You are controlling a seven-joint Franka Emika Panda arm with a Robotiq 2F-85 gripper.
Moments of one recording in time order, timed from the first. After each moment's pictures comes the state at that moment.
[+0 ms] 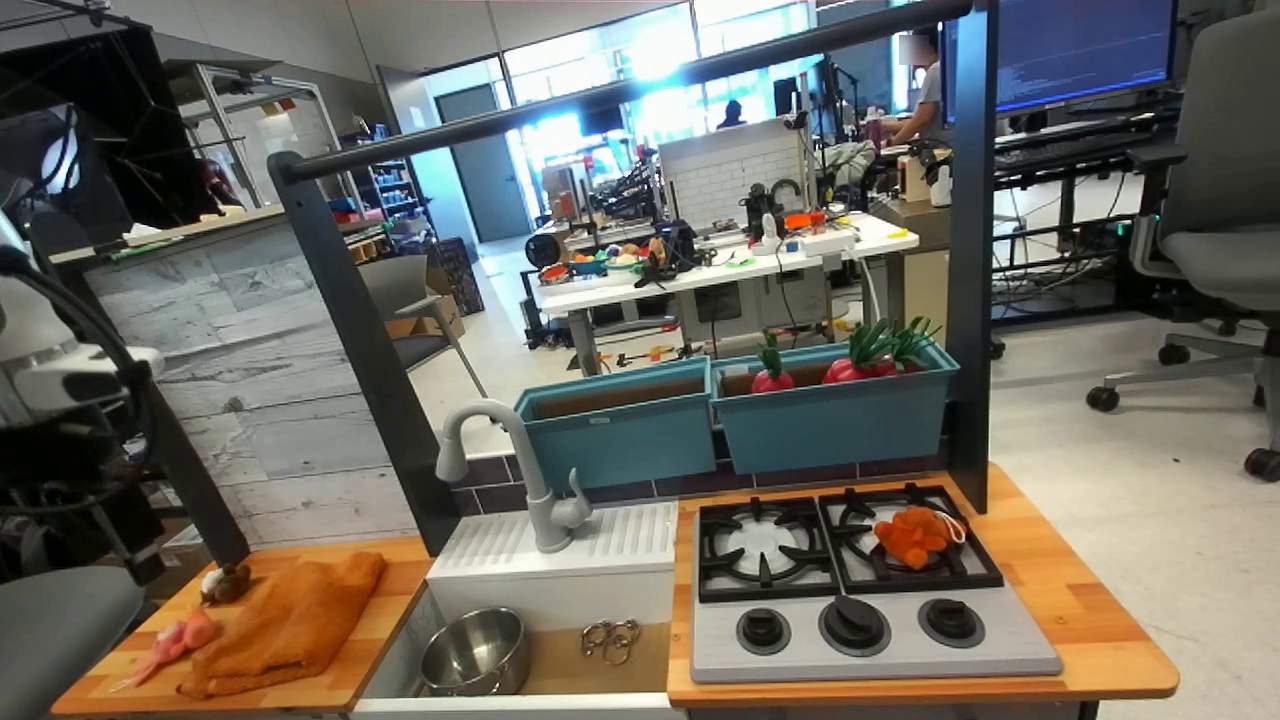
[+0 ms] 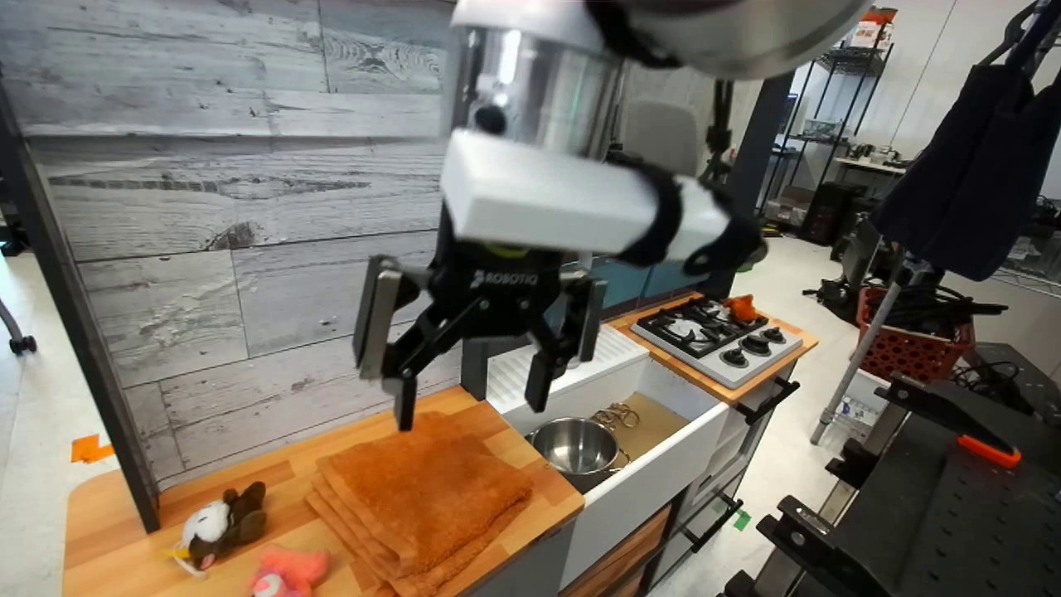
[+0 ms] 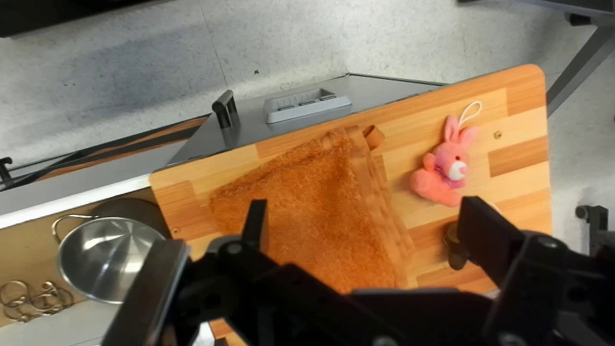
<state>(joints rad) 0.33 0.56 0.11 -2.10 0.08 2.69 0.54</state>
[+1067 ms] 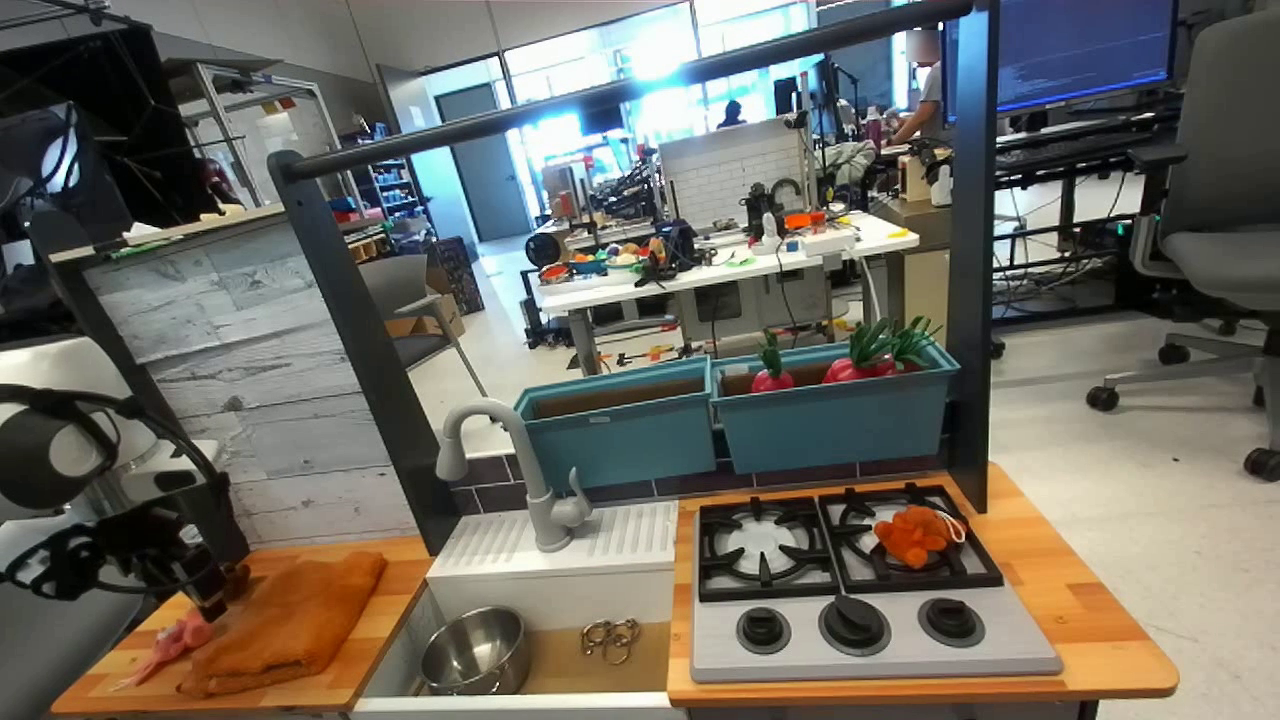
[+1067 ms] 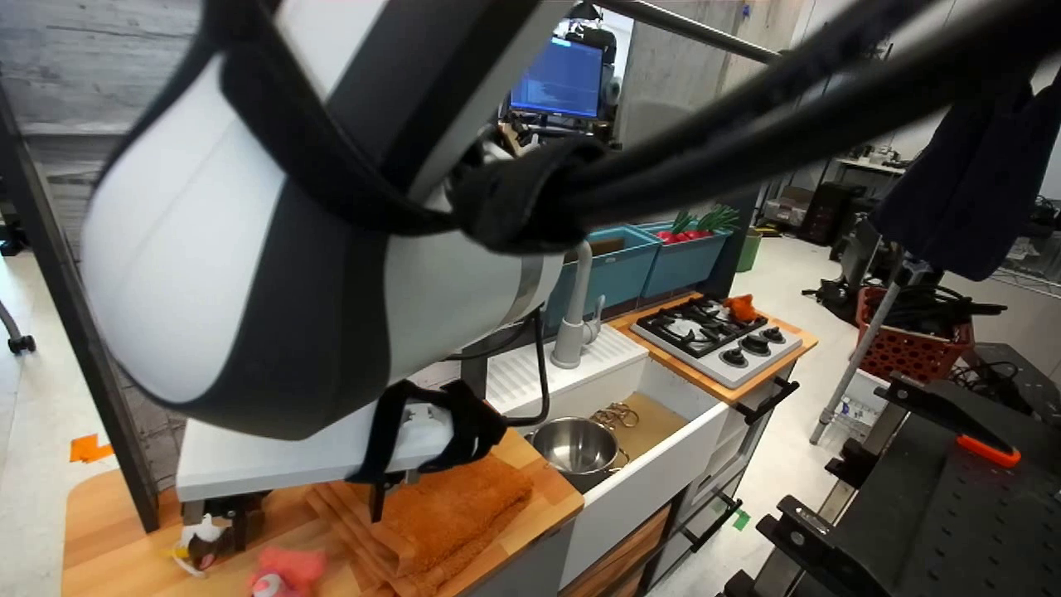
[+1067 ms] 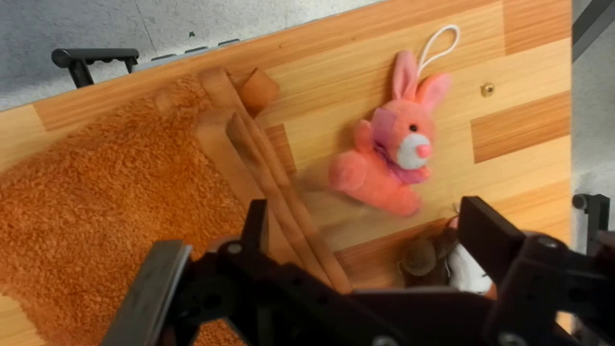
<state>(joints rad) 0.47 1.08 0.05 -1.52 0.09 2.69 0.60</state>
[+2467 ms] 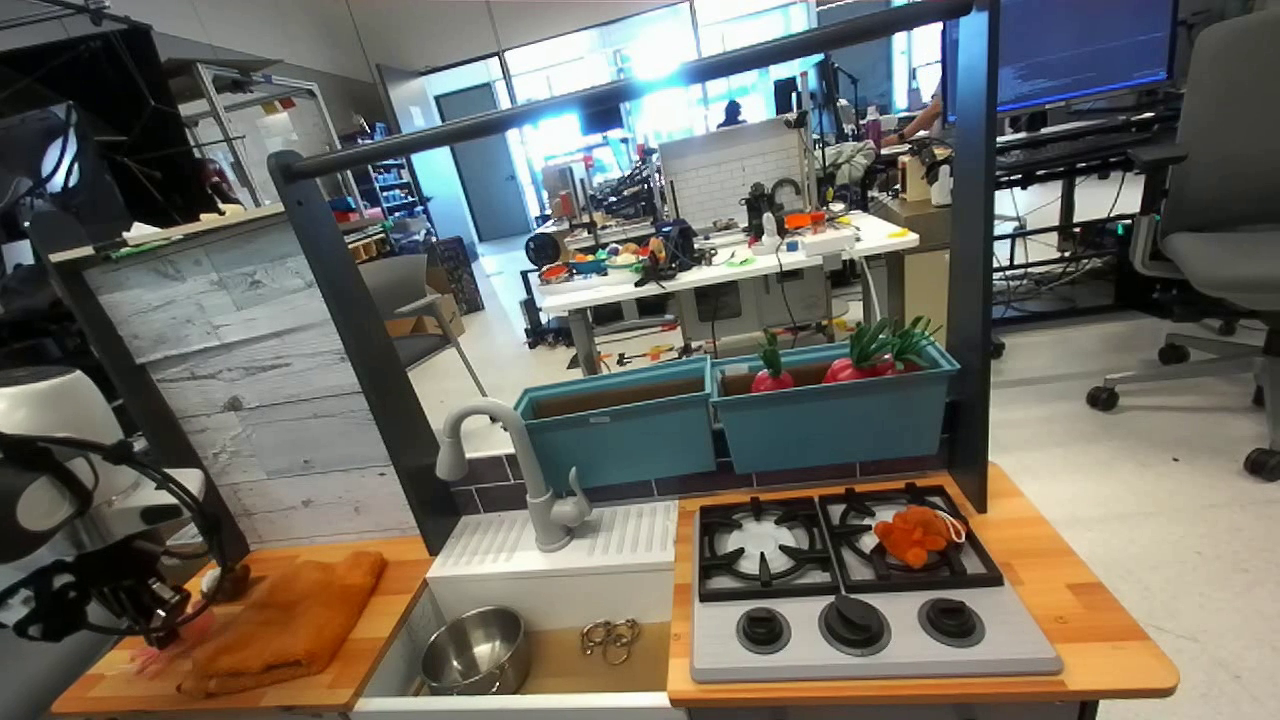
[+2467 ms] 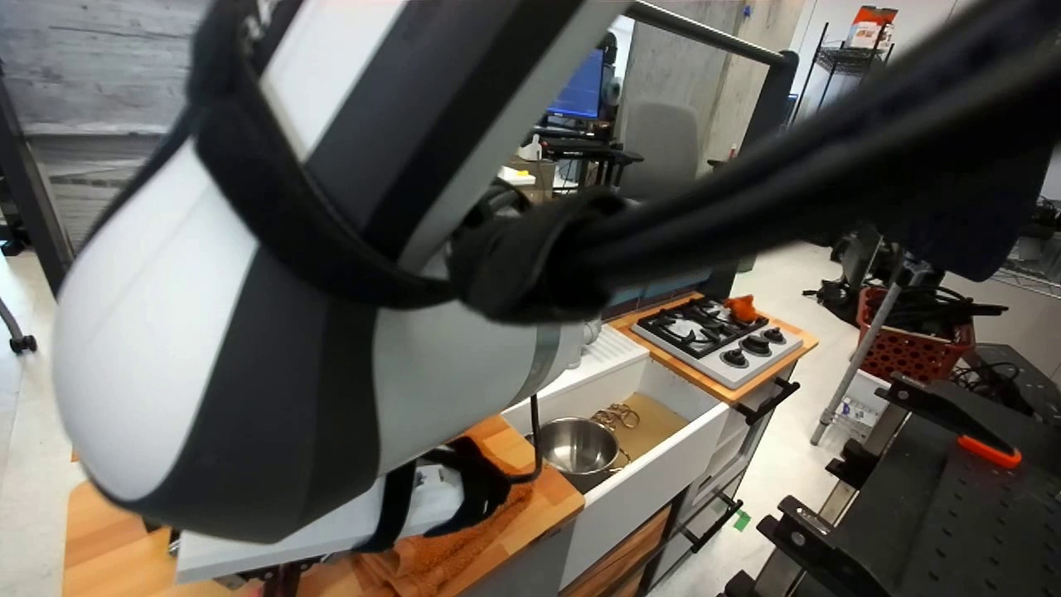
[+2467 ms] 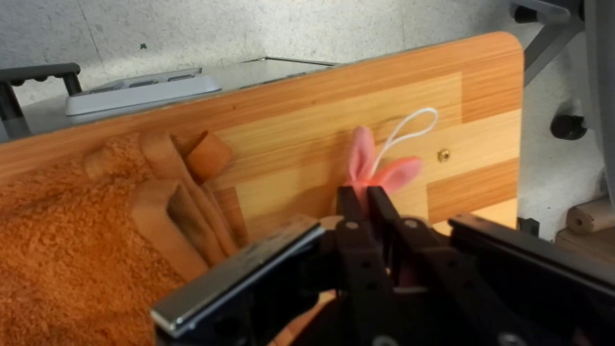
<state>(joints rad) 0.42 1.11 0.15 -1.58 0.17 2.82 0.44</state>
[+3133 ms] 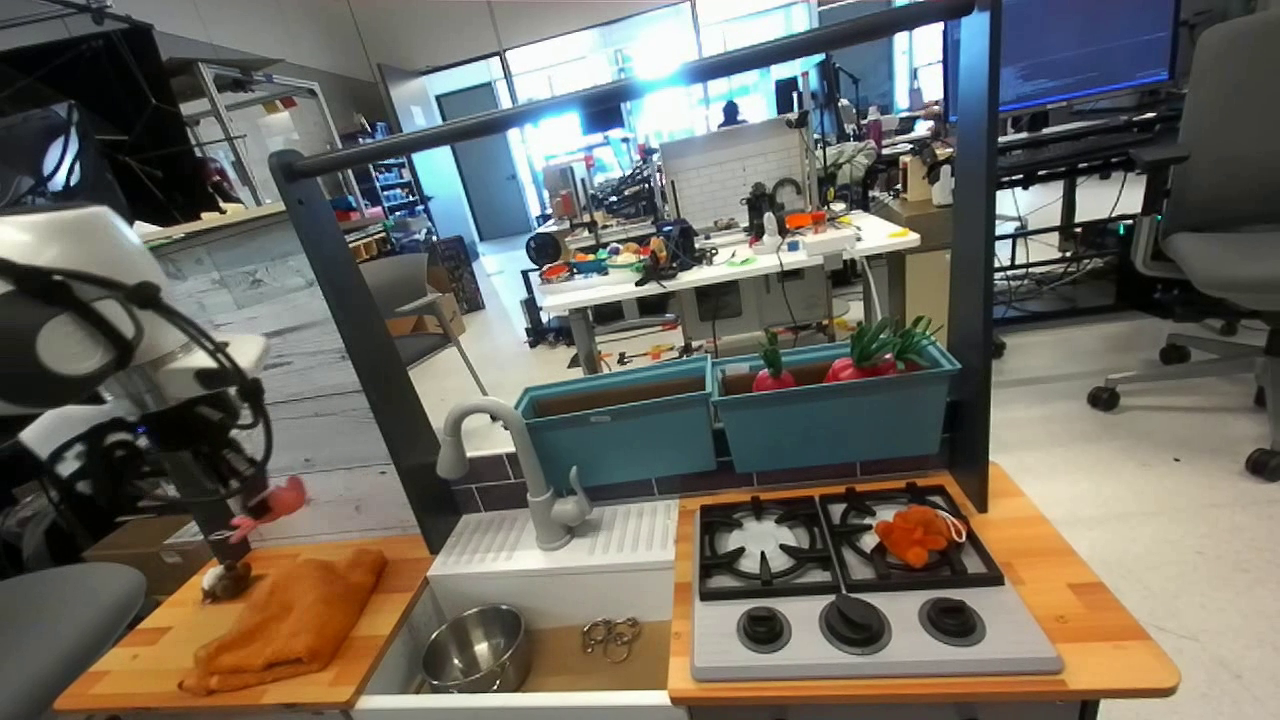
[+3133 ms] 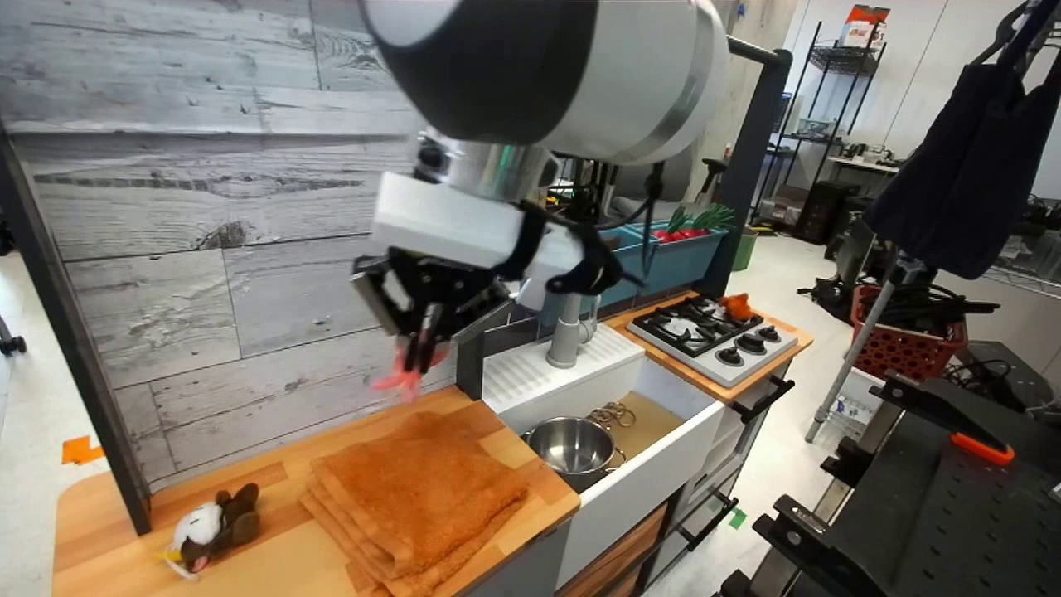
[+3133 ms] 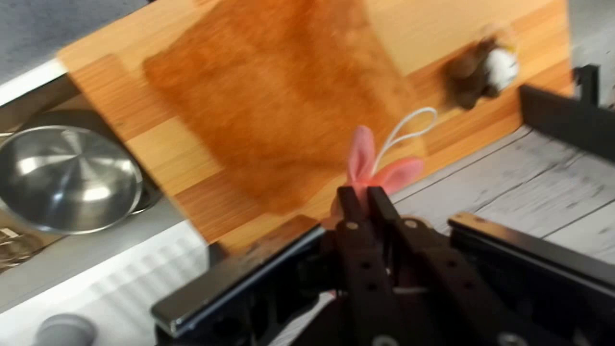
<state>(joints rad) 0.35 0.76 0.00 -1.86 0.23 2.84 0.52</state>
